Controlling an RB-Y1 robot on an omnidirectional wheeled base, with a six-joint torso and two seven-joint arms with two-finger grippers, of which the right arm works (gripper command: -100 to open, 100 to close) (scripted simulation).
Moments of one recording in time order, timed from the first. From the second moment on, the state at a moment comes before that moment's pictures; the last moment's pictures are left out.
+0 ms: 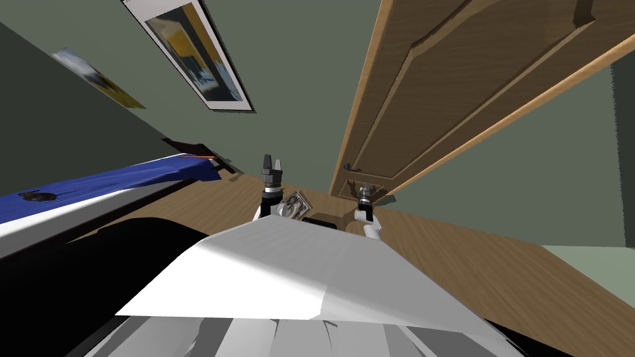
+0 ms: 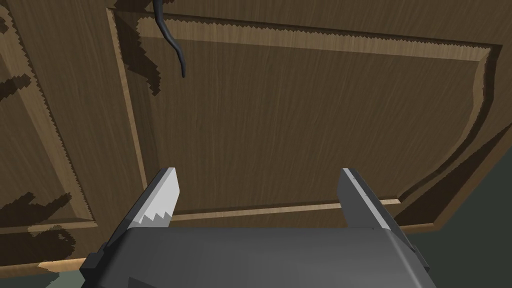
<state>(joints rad) -0.10 -0.17 -0.13 -1.02 -0.09 -0.62 0.02</state>
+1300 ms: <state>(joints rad) -0.24 -0.20 -0.18 -0.69 -0.10 -0.67 0.02</state>
